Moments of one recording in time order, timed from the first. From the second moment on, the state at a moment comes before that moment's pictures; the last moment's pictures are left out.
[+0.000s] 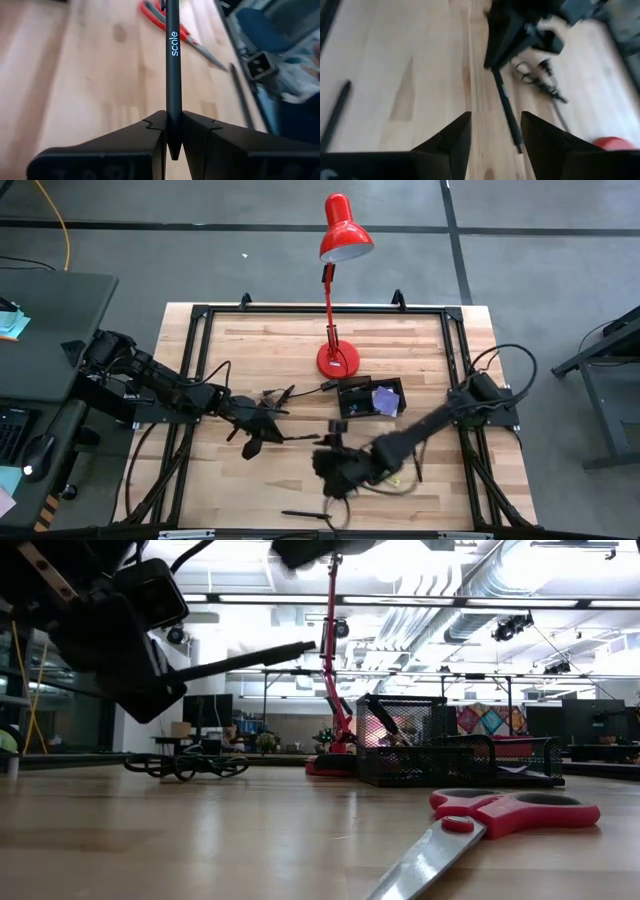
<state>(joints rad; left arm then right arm) -0.19 1.31 0.37 0.35 0.11 -0.47 0.54 2.00 1.71 -0.65 0.61 0.26</state>
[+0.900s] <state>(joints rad) -0.60 1.31 0.30 0.97 -0.50 0.05 0.72 1.99 1.33 0.50 0.98 -0.21</state>
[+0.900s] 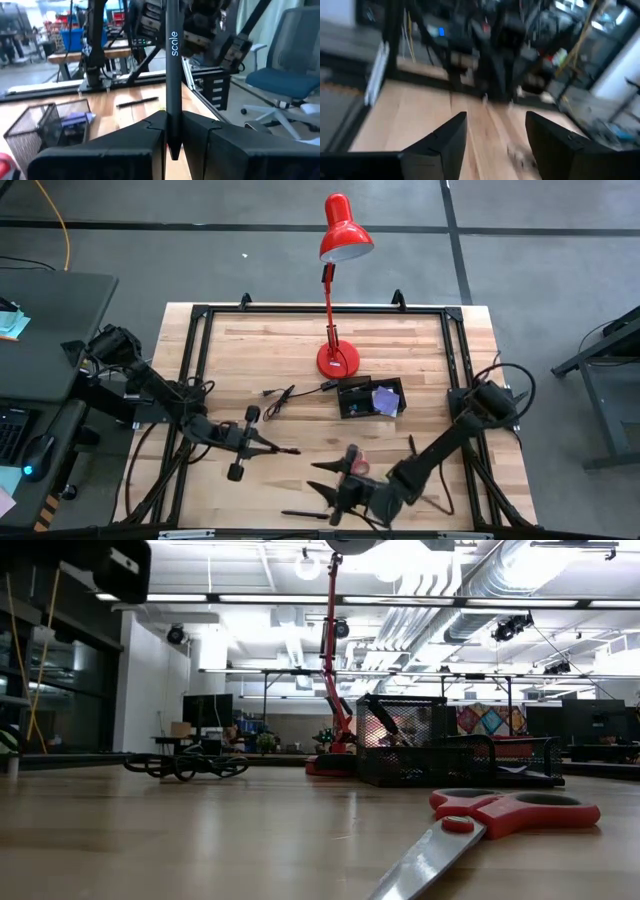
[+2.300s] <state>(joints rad) -0.60 1.31 0.31 0.94 -0.46 0.10 0.55 1.97 1.33 0.74 0.65 -0.43</state>
